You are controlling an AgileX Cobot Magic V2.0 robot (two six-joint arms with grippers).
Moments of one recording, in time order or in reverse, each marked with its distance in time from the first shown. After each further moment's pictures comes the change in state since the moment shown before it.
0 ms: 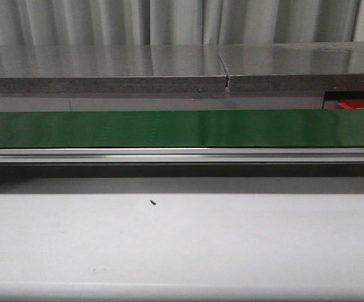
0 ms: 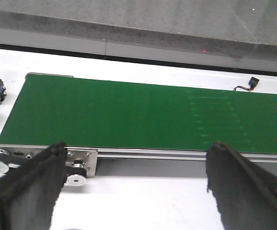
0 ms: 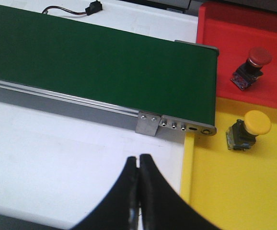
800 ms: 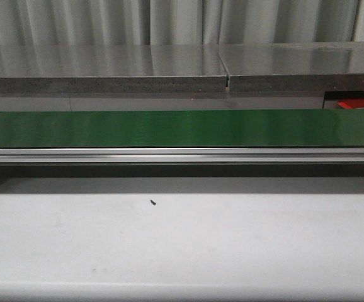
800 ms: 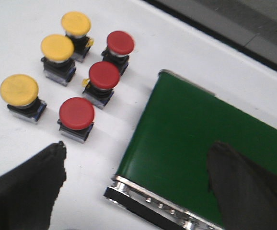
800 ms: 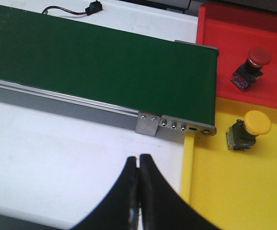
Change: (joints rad) left arm 0.491 0.782 -0.635 0.002 0.321 -0.078; right arm 0.002 0.000 0.000 0.000 0.000 0.000
